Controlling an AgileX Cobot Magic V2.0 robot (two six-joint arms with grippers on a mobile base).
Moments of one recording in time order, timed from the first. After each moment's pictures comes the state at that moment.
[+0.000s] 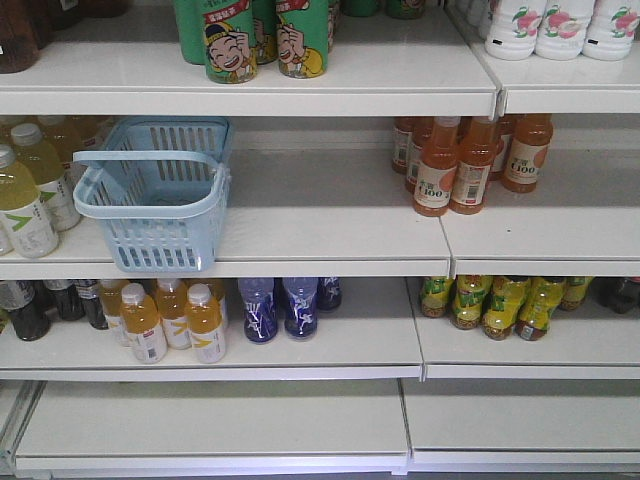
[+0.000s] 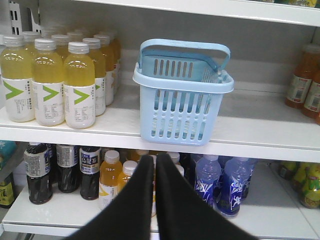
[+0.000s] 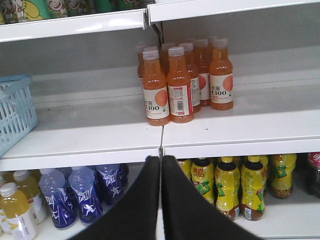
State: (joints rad) left arm -0.01 -0.01 0.03 0.07 0.16 -0.24; right arm 0.04 -0.01 0.03 0.01 0.13 0.11
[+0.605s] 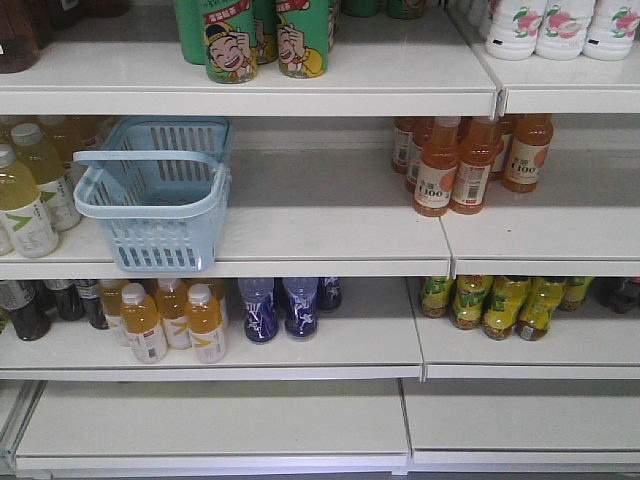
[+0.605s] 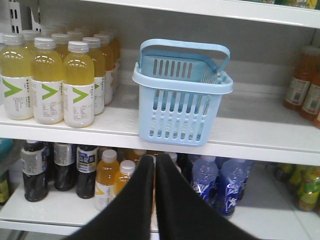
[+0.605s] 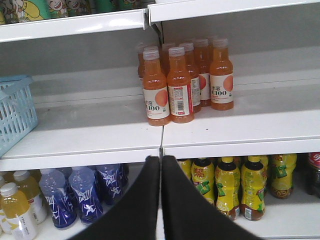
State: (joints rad) left arm -0.01 -0.01 0.03 0.03 0.16 -0.27; right arm 0.04 -0.01 0.03 0.01 0.13 0.11
